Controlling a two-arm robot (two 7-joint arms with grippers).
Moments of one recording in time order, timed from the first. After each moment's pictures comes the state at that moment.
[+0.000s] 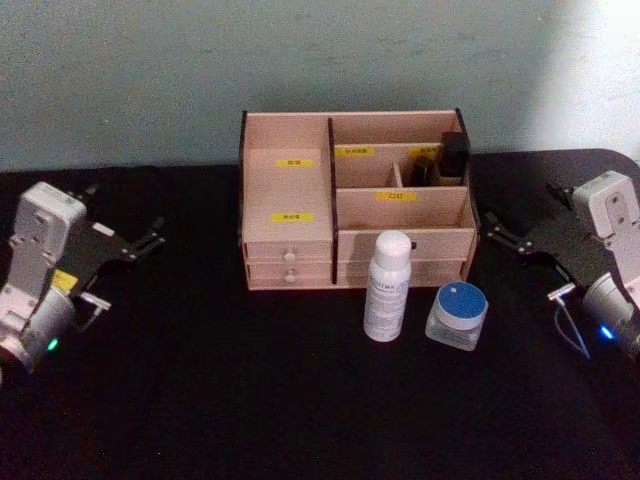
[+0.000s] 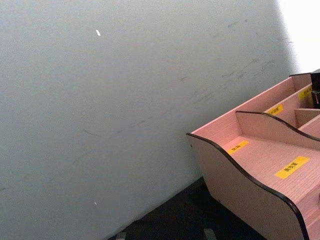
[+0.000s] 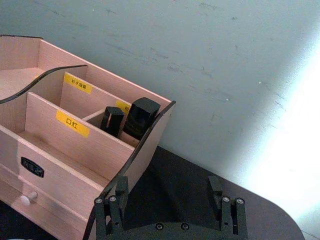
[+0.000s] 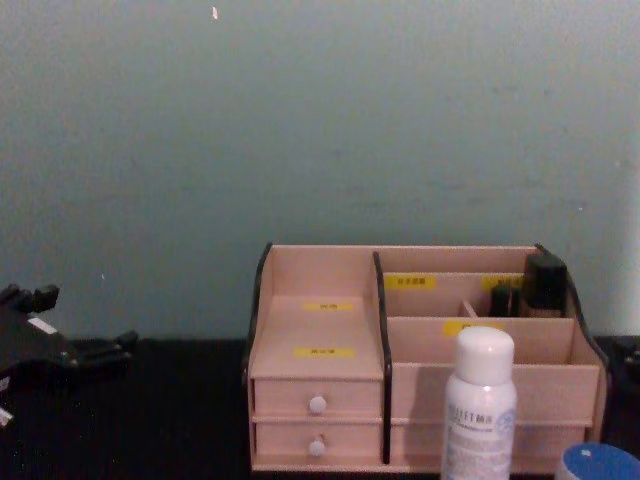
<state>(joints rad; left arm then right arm) -0.20 0.60 0.45 -1.41 -0.25 -0.12 0.03 0.20 0.60 -0.45 -1.41 0.25 -0.12 -0.03</state>
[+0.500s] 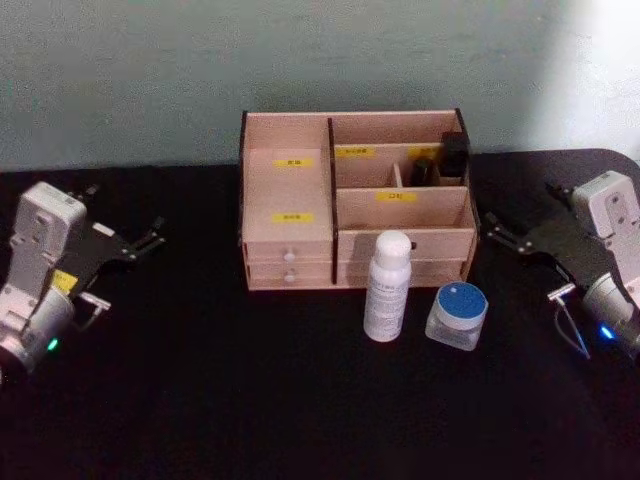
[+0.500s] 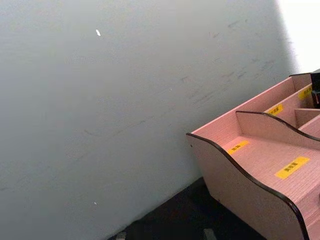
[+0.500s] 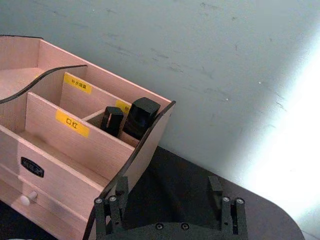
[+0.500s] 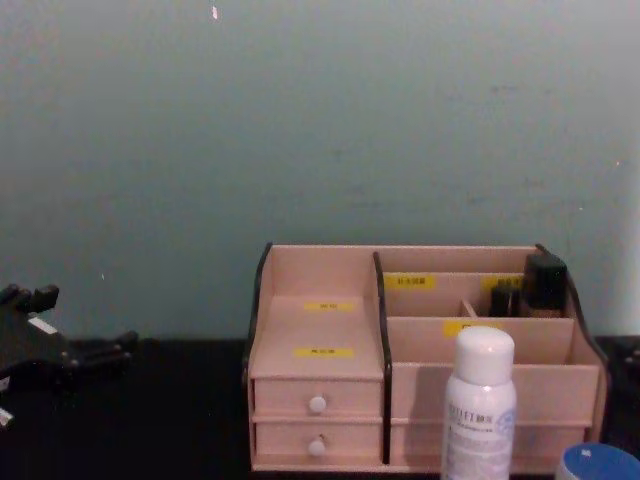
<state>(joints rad) -0.20 0.60 0.45 -1.41 -0.25 -0.12 0.03 0.20 0.60 -0.45 -1.41 0.25 -0.12 -0.03</state>
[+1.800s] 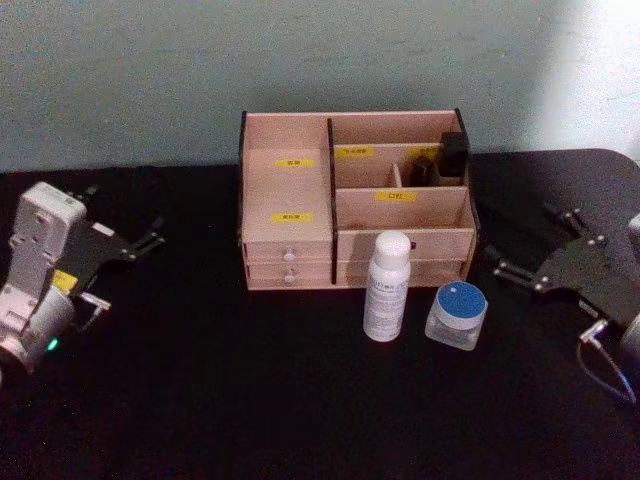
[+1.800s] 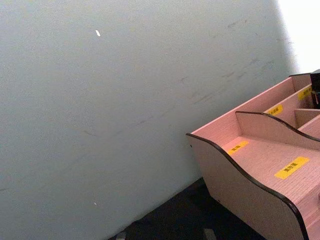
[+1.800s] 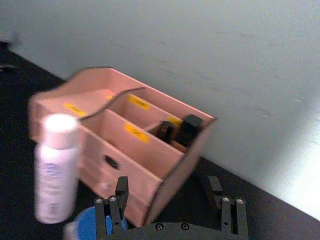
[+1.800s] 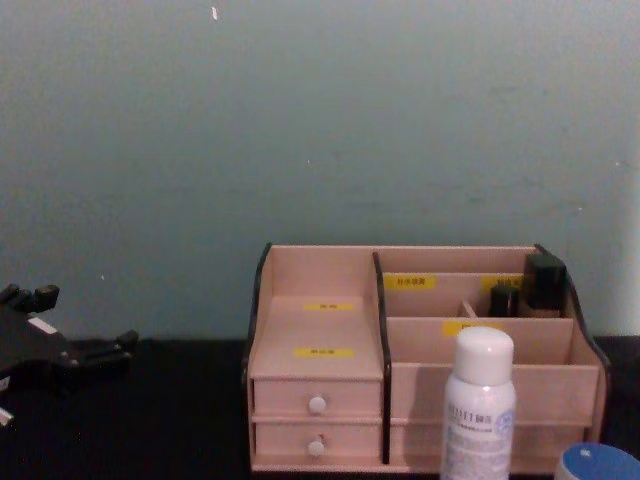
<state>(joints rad) -0.20 0.60 0.45 -1.41 -0.25 -0.12 0.03 0.00 0.73 -0.33 -1.63 0.37 -0.15 0.17</state>
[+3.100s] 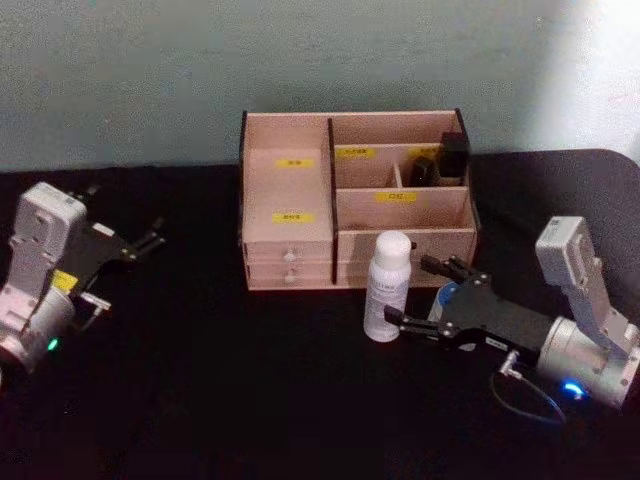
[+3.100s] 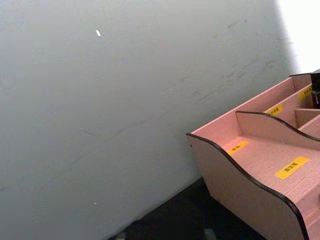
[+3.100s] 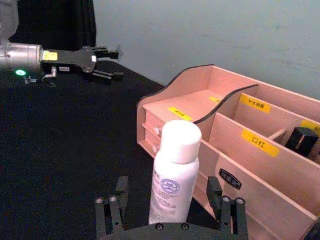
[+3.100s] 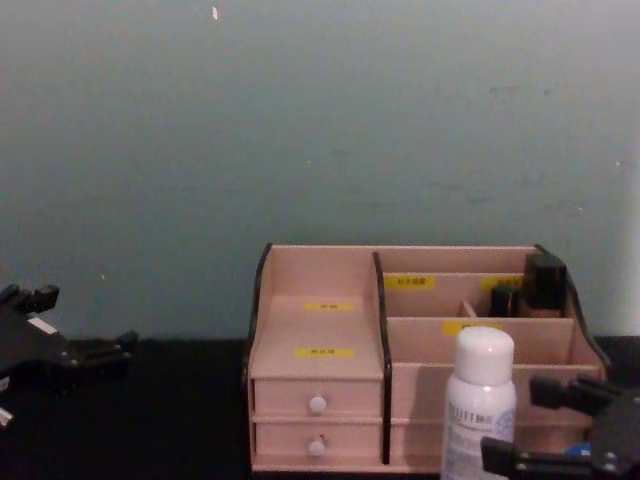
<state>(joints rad) -0.20 0.60 0.45 -1.41 -0.25 -0.12 0.03 0.13 0.58 -0.43 -1.49 0.42 -0.10 0.56</state>
